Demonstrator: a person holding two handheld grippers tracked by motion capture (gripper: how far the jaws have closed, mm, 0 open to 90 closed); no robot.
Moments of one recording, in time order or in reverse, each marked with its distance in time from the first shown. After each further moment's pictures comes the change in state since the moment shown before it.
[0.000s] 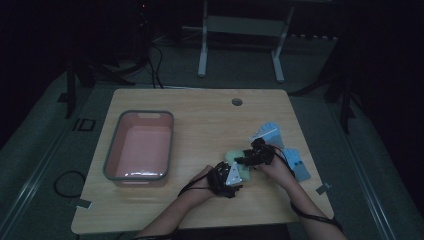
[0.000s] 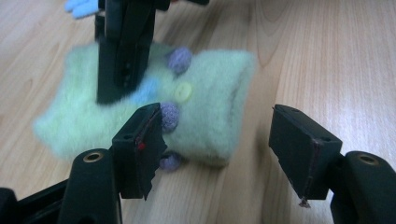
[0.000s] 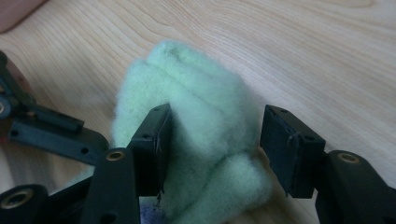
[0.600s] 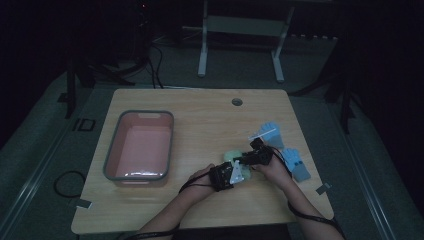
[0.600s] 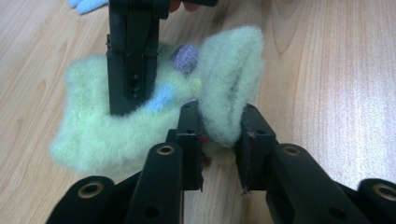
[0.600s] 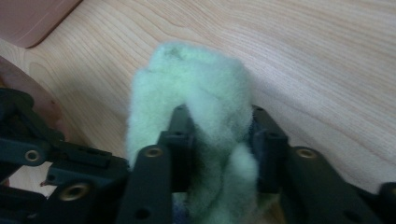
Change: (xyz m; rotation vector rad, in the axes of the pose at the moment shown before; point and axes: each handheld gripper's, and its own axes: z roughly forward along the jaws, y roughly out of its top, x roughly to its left) left arm 0.007 0.007 0.002 0.077 0.017 0.056; right arm 0.001 0.000 0.005 0.001 0.070 0.062
